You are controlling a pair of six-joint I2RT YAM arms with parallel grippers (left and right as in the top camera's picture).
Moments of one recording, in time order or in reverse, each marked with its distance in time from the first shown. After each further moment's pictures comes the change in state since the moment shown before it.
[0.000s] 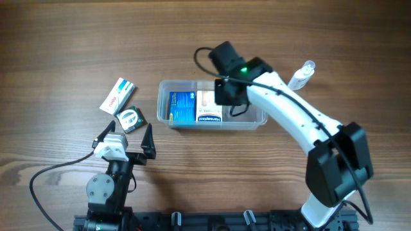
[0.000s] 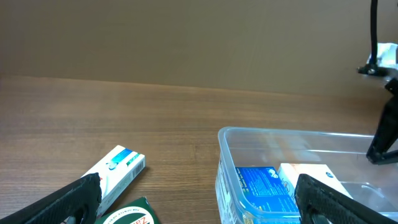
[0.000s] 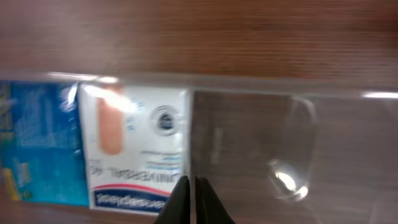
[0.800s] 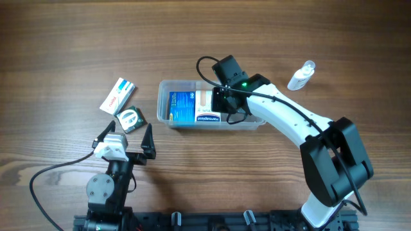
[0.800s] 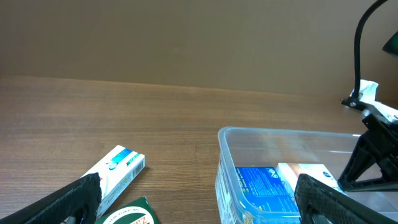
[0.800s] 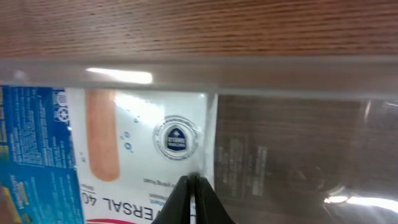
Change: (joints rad) left arm 0.000 0.000 0.000 0.000 0.000 0.000; right arm -0.003 0.000 -0.222 0.332 -0.144 0.052
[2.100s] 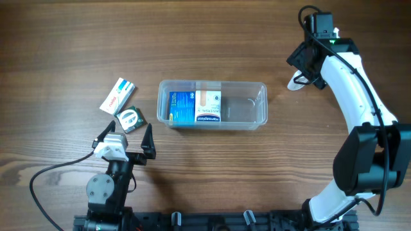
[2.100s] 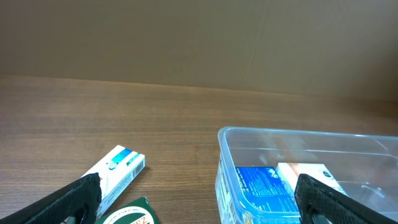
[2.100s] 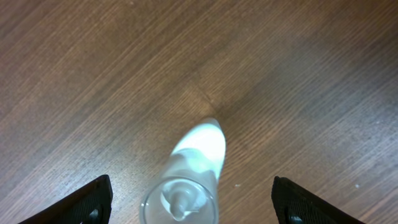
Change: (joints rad) left arm 0.000 0.000 0.000 0.000 0.000 0.000; right arm -0.515 -0.026 0.229 -0.260 0.342 0.151
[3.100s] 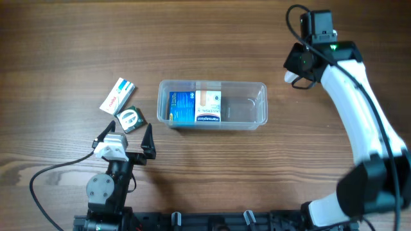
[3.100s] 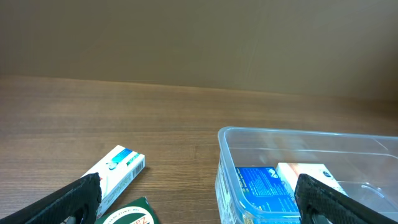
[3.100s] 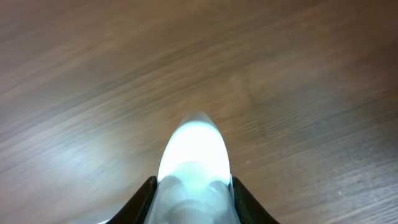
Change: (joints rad) left arm 0.000 0.000 0.000 0.000 0.000 0.000; right arm 0.093 -0.182 -0.001 -0.060 -0.065 -0.255
